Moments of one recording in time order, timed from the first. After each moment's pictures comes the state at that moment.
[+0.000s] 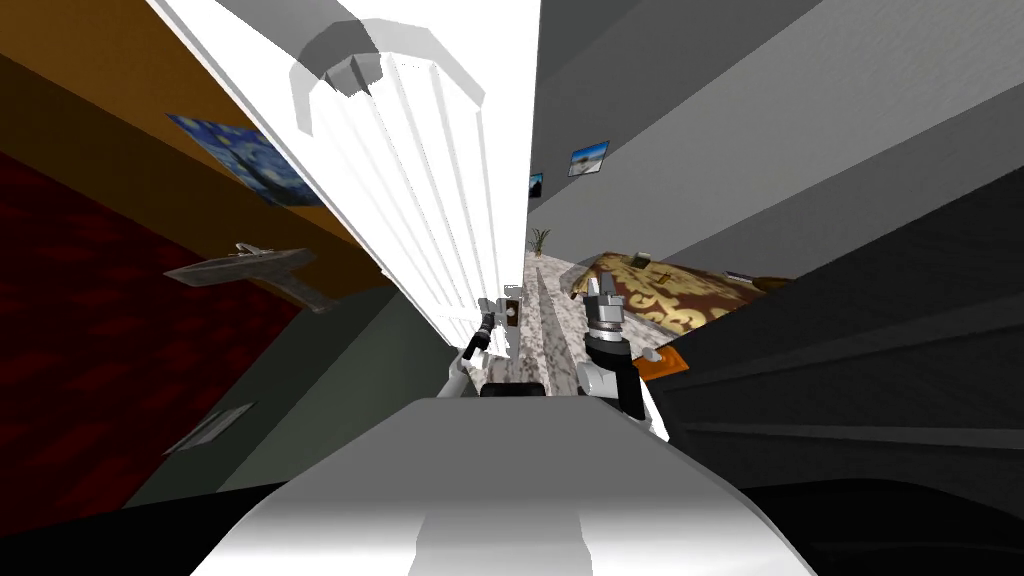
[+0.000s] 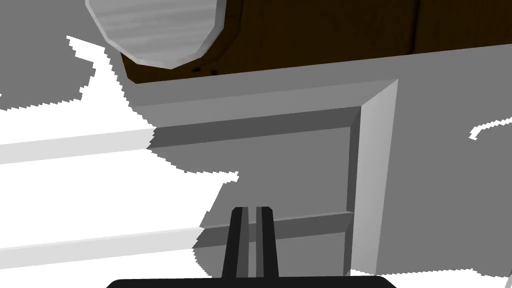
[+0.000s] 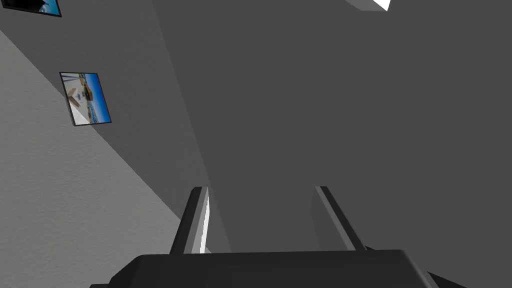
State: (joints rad) arm -0.09 0.06 -0.24 -1.18 0.19 -0.31 -0.19
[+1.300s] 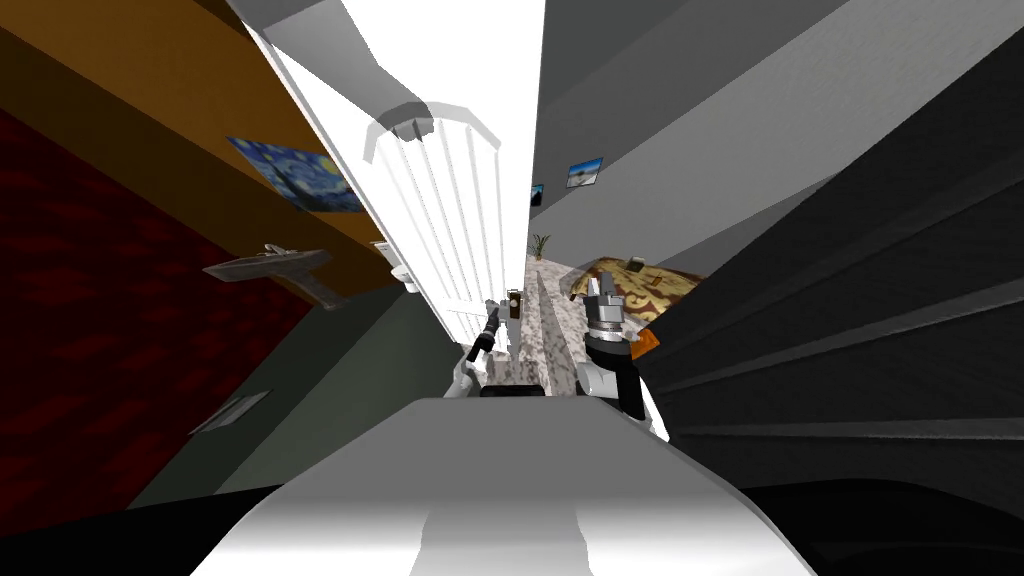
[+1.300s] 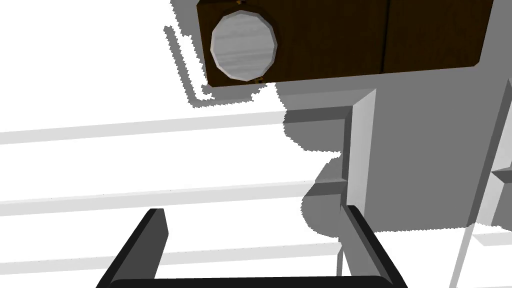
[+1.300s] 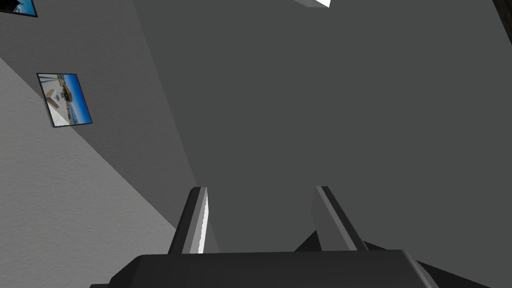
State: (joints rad) arm -0.07 0.01 -0.27 -1.20 0.19 -0.31 -0.22
